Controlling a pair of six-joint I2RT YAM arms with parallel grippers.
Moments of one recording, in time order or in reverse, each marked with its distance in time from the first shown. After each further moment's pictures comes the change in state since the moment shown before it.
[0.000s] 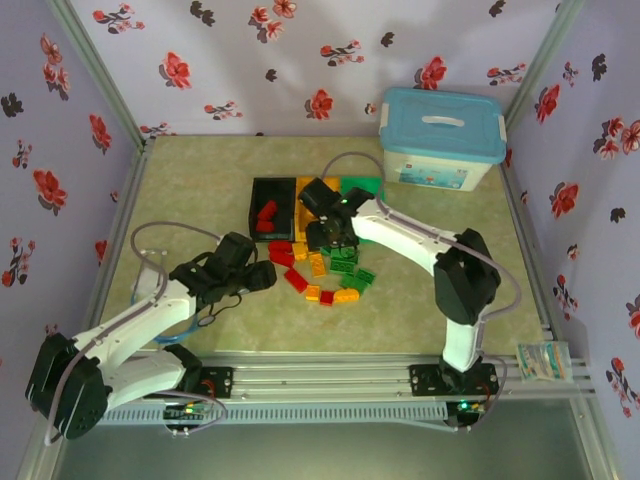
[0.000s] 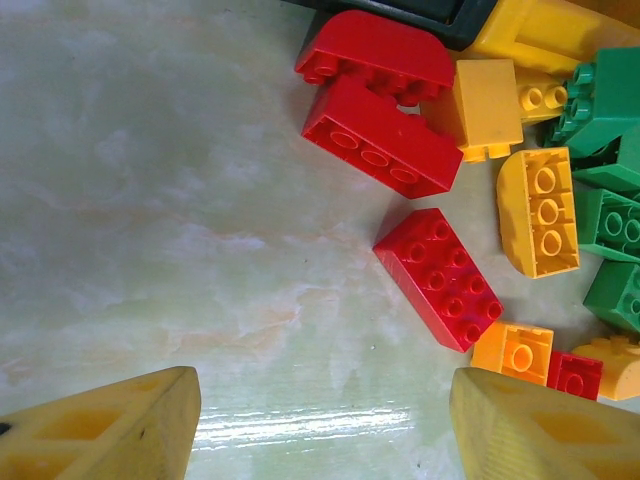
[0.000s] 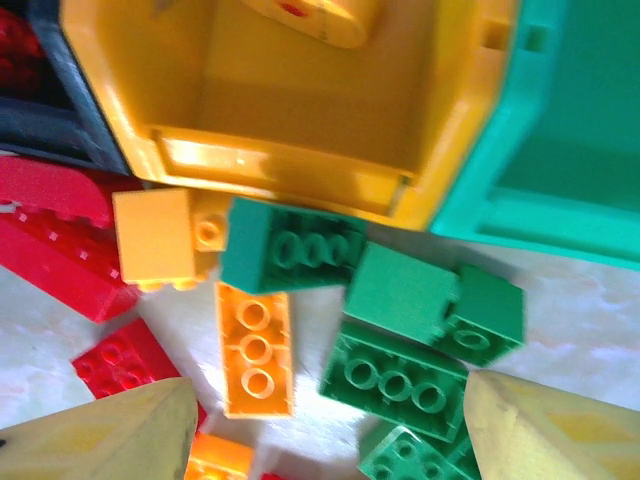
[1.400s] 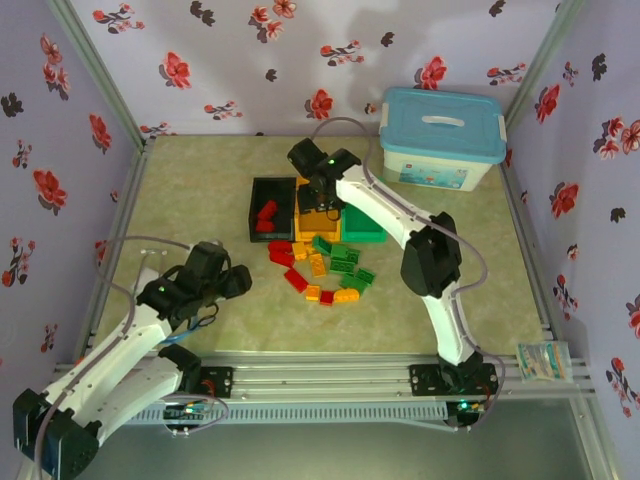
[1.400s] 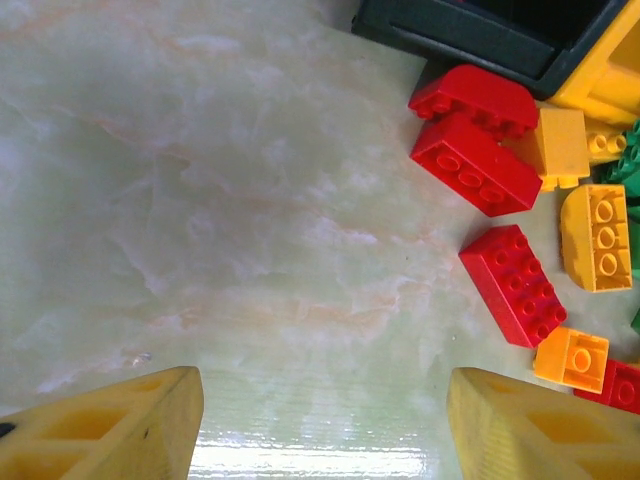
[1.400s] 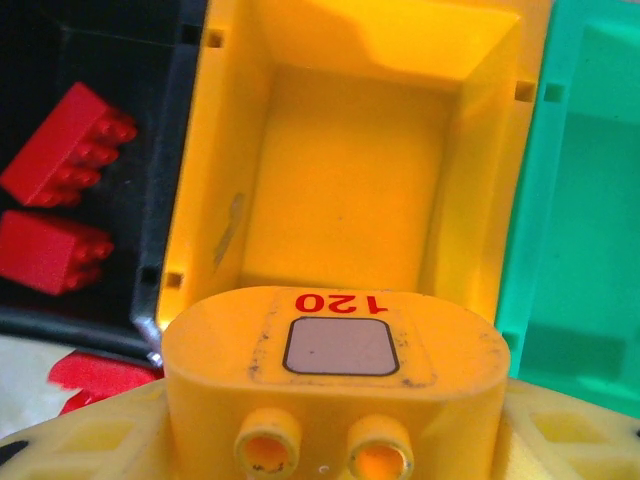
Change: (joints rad) left arm 0.098 -0.258 -0.048 -0.183 -0.059 0.021; right arm -0.094 0.309 0.554 -0.210 0.018 -0.093
